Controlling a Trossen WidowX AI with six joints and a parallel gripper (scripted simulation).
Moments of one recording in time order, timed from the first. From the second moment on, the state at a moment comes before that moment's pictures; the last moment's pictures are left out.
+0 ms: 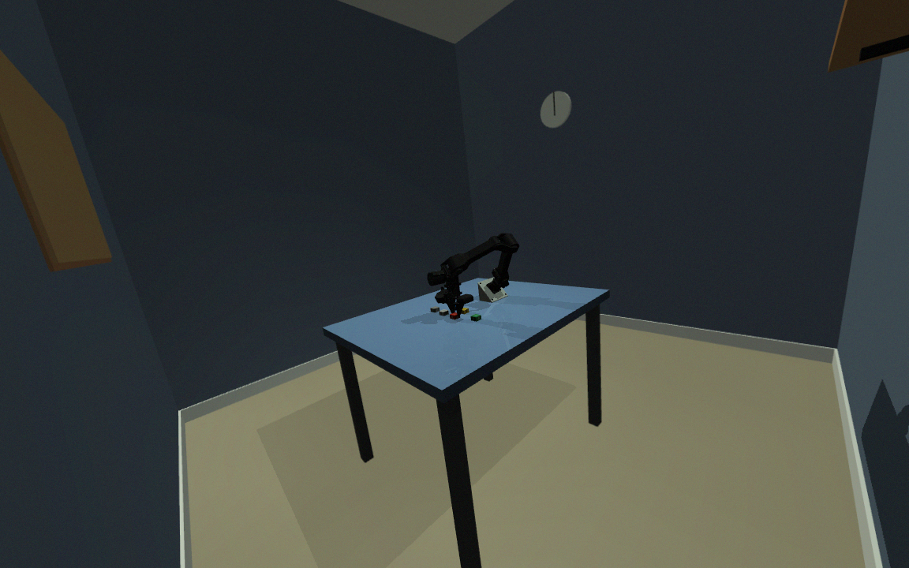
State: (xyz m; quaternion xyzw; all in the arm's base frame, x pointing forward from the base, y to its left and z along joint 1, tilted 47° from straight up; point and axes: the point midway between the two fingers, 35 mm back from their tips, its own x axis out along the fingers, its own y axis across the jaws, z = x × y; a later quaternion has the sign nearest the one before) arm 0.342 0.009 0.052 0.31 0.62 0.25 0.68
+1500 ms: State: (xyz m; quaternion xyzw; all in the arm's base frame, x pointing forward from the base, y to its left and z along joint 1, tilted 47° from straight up) arm 0.328 -0.071 0.125 0.32 0.62 0.24 0.67
